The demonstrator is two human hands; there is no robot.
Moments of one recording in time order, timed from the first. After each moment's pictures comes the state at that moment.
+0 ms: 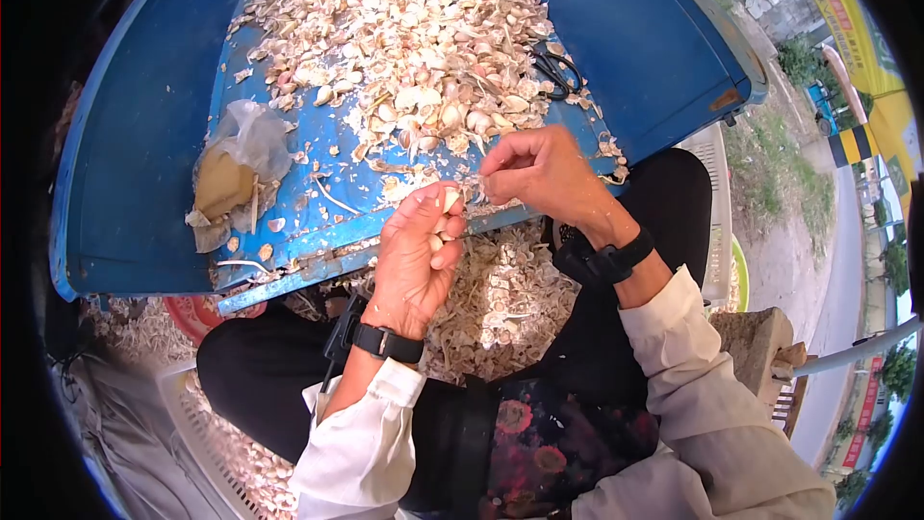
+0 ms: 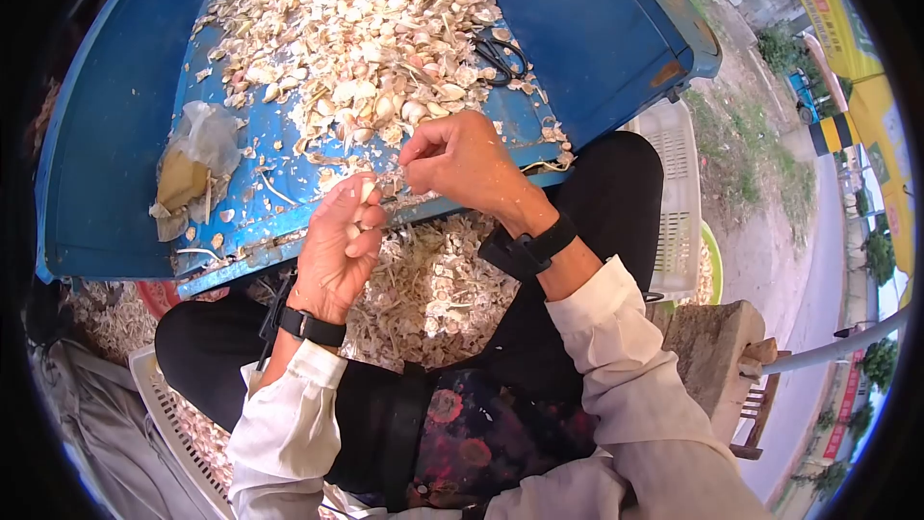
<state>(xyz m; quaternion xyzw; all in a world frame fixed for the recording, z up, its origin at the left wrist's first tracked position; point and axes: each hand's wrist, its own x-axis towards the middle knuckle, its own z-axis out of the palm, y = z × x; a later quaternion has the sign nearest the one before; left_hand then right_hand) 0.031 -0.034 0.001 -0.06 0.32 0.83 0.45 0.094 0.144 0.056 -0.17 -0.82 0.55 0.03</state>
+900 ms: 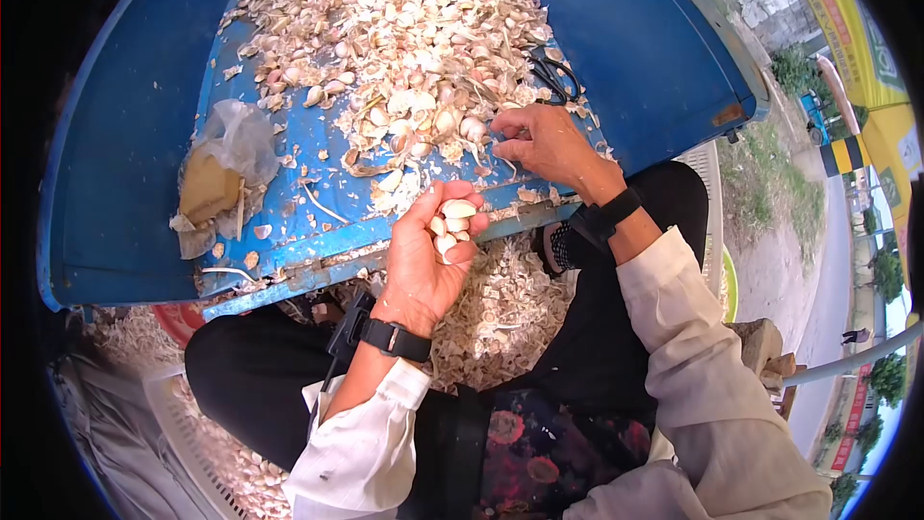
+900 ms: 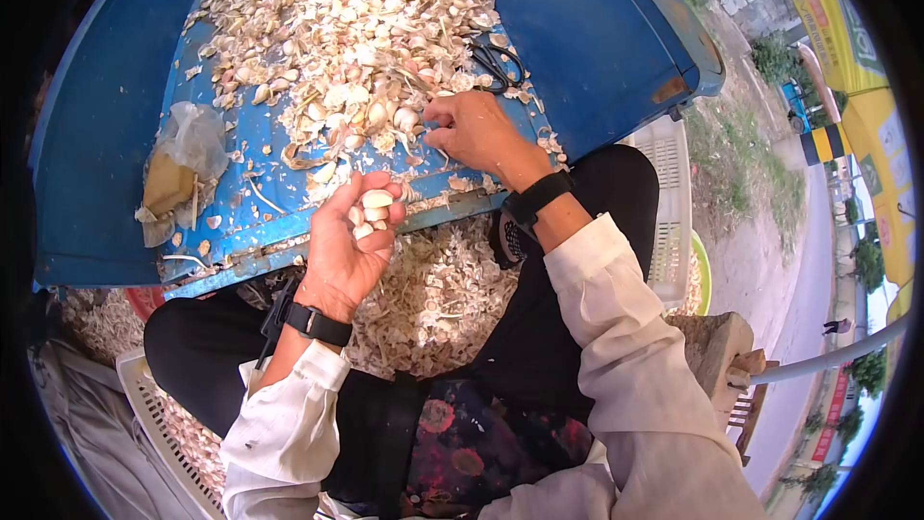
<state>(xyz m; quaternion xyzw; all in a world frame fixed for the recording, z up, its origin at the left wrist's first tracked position) 0.025 -0.009 -0.011 -0.12 0.22 0.83 0.50 0.058 0.207 0.023 -0.11 -0.95 0.29 0.06</state>
